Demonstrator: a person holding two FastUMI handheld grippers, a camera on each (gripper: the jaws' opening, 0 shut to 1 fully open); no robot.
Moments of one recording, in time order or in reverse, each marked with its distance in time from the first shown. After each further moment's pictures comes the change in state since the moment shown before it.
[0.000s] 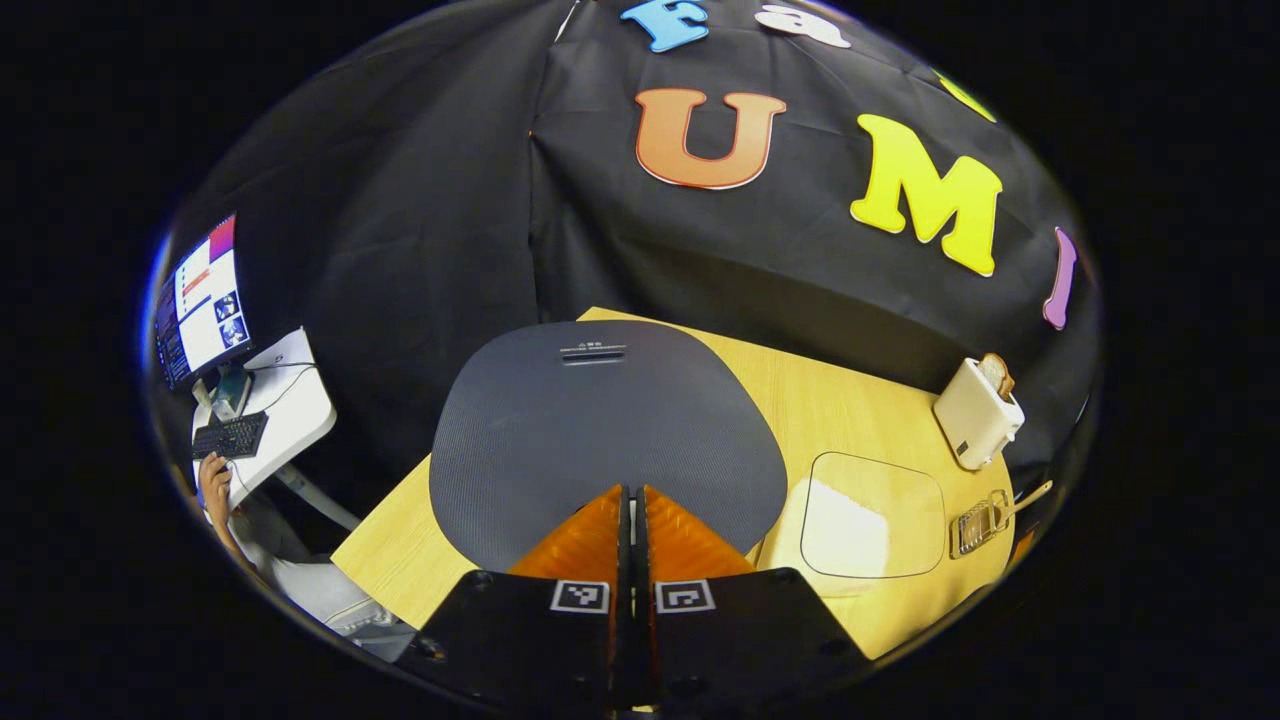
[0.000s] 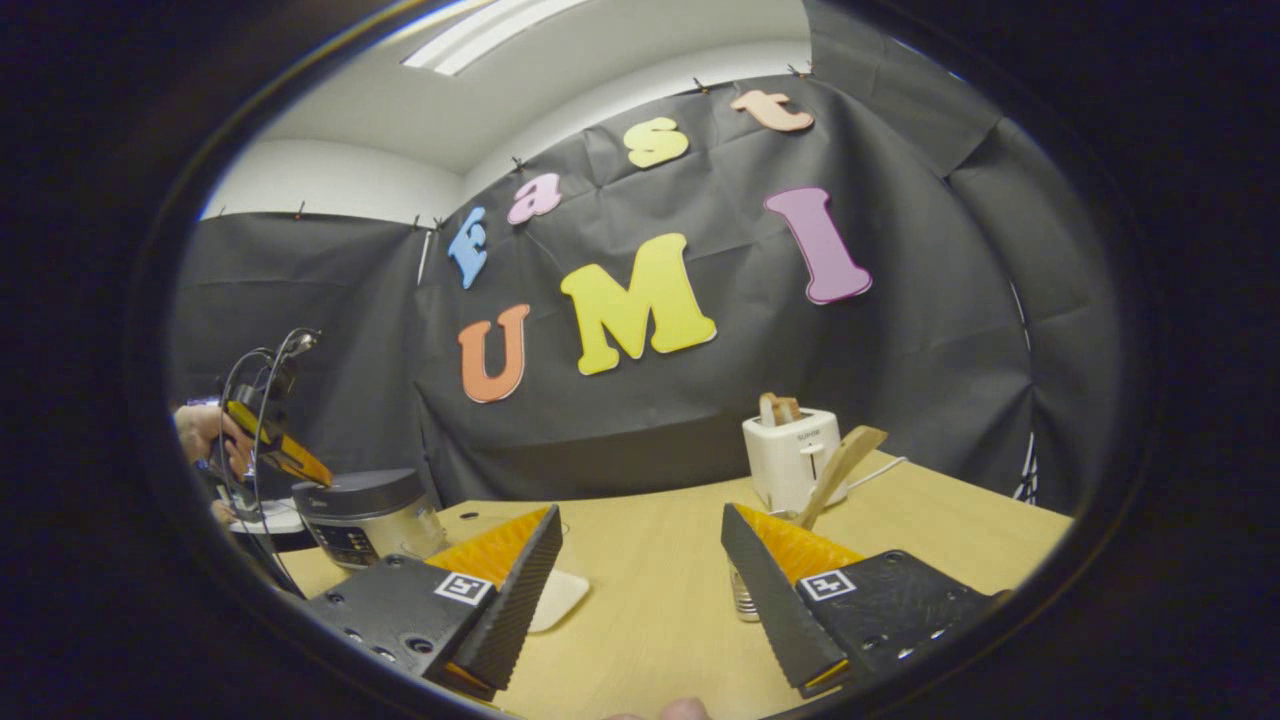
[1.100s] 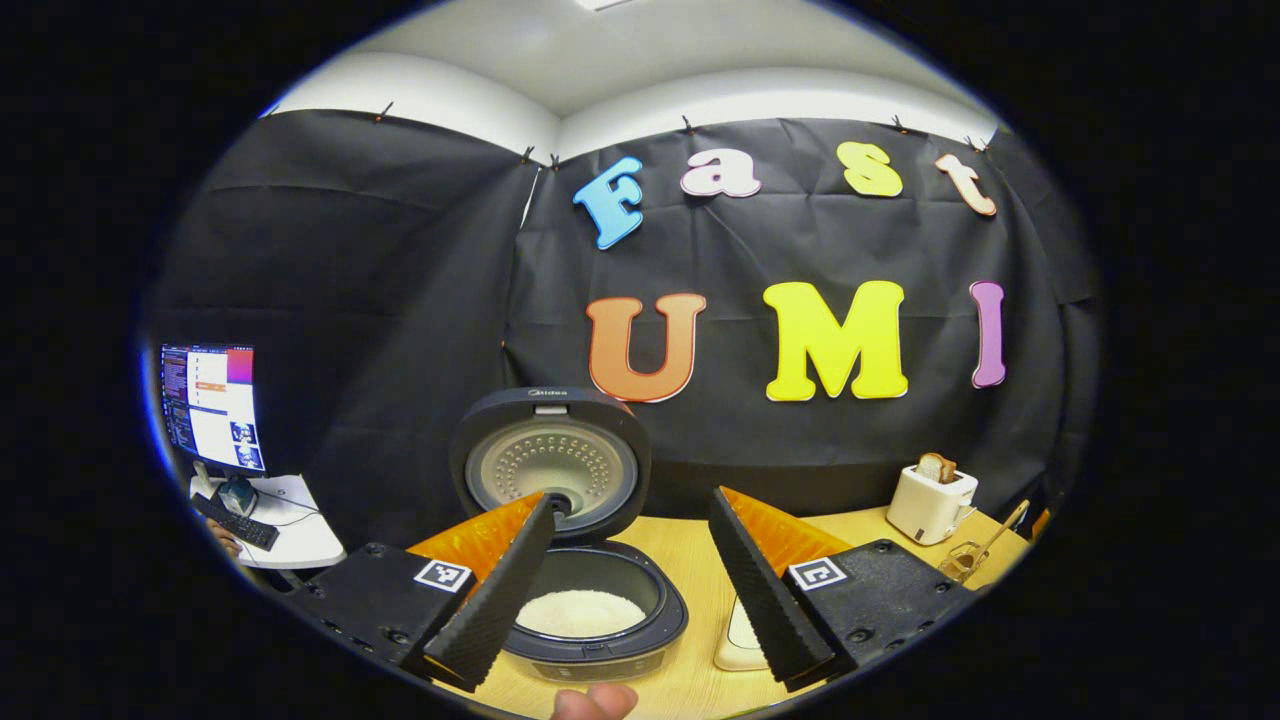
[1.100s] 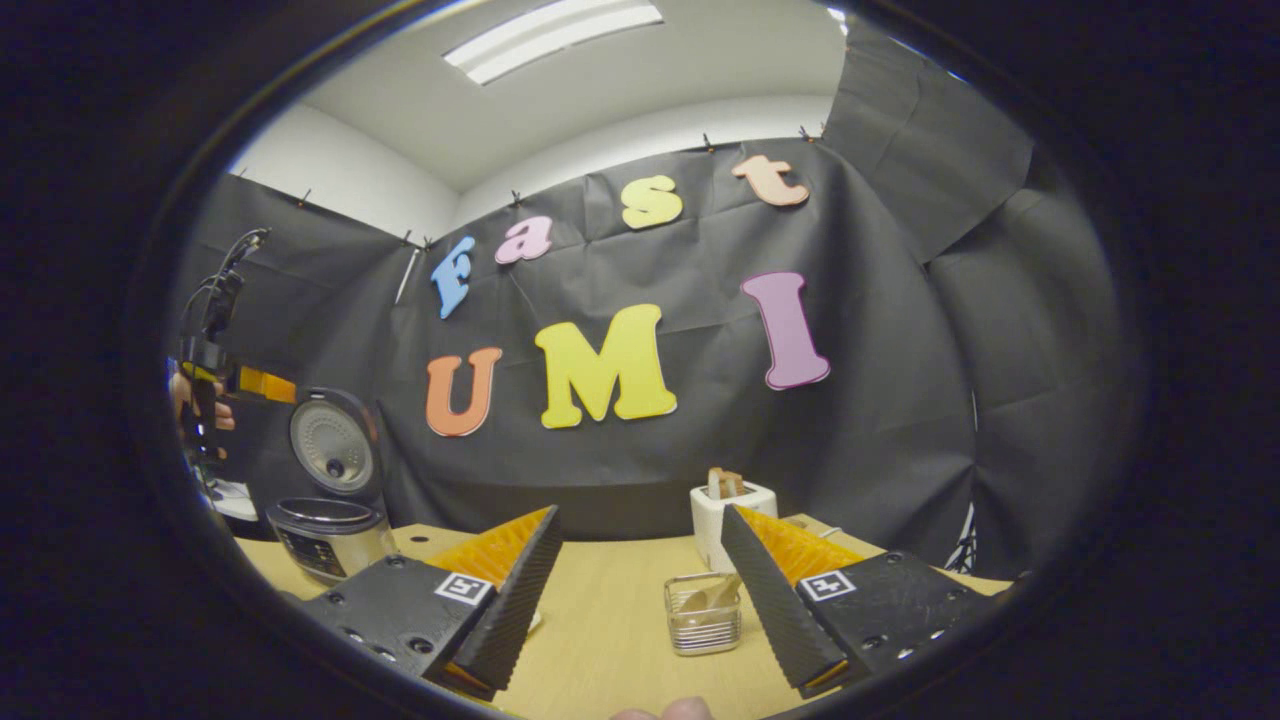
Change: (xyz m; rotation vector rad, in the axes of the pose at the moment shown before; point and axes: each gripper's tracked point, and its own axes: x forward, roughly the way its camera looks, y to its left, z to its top) left arm -0.129 -0.050 0.094 0.138 -0.663 -0.102; right arm -0.035 -0.019 0.060 -0.107 -0.148 -0.143
